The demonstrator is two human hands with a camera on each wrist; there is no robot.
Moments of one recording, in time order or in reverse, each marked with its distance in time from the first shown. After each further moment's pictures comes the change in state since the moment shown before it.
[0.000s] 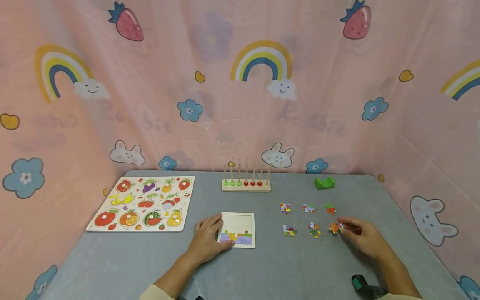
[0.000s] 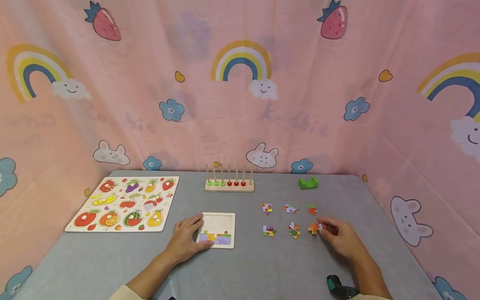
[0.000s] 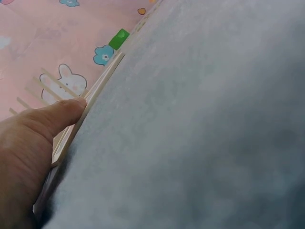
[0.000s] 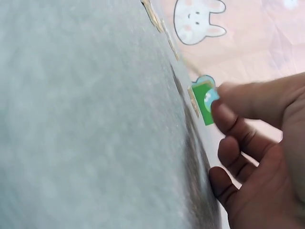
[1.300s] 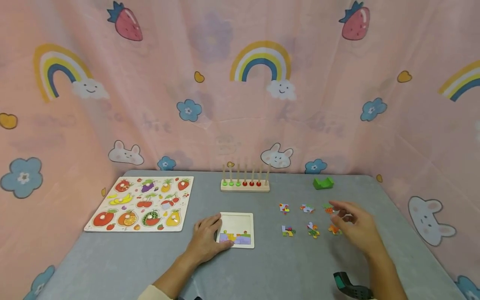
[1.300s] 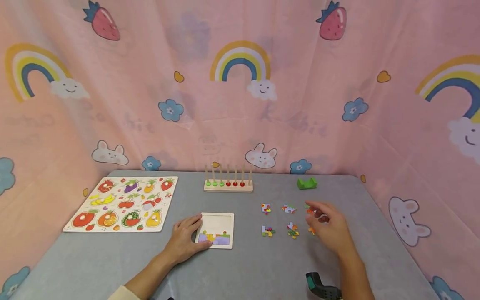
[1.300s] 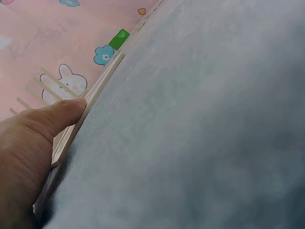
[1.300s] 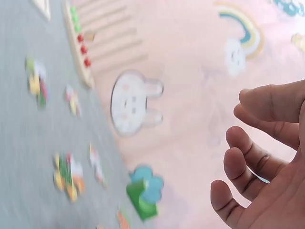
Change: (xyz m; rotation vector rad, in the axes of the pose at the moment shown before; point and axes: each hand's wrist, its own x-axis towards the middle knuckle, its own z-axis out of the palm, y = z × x) left_hand -0.001 -0.001 0.001 -0.026 0.001 0.003; right_hand 0.011 -0.091 -0.002 0.091 0.229 -0.089
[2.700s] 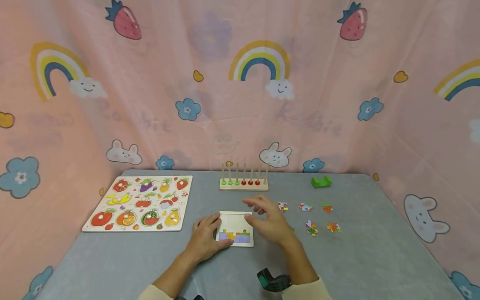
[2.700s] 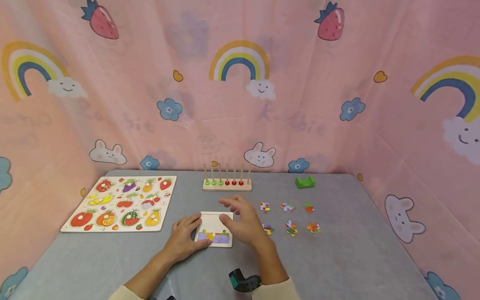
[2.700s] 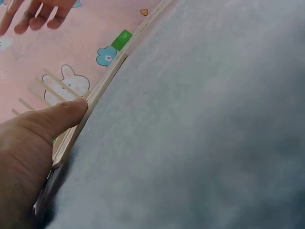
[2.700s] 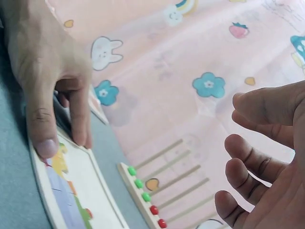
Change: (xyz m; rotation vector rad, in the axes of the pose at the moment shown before) left_hand 0.001 0.003 -0.002 0.007 0.020 0.005; right_hand 0.026 -0.097 0.147 0.264 -0.255 -0.089
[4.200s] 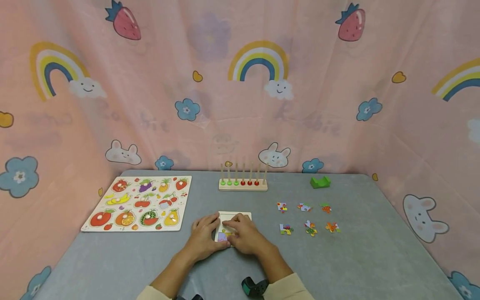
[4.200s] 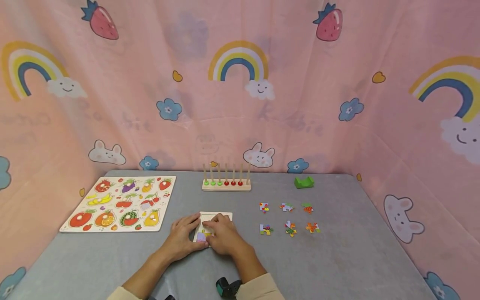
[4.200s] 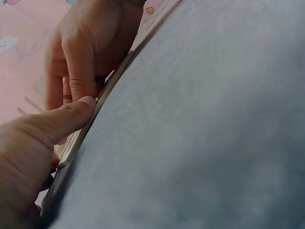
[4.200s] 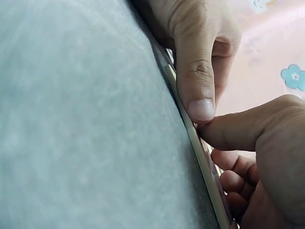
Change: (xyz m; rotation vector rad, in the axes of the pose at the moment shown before) left_hand 0.000 -0.002 -0.006 -0.026 -0.042 0.003; right_hand -0.007 0.047 0.067 -0.347 -0.317 0.014
